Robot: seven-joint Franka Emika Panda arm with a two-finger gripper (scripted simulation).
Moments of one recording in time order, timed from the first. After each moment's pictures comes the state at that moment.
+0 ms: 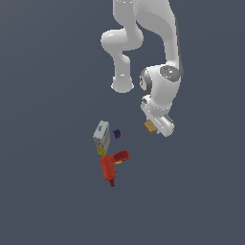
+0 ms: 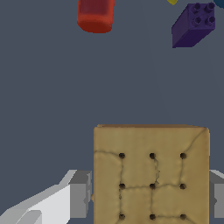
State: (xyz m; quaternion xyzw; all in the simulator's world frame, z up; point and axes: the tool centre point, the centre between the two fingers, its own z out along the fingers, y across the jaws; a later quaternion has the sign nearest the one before) arm -0.074 0.155 0.107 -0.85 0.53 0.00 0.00
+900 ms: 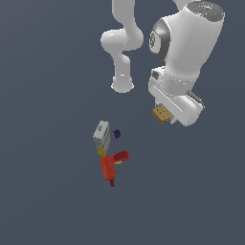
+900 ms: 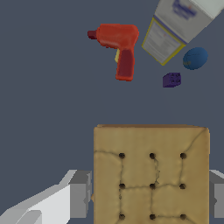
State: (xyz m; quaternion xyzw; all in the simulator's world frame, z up) arm -0.010 0.157 0.270 -0.85 0.53 0.00 0.00
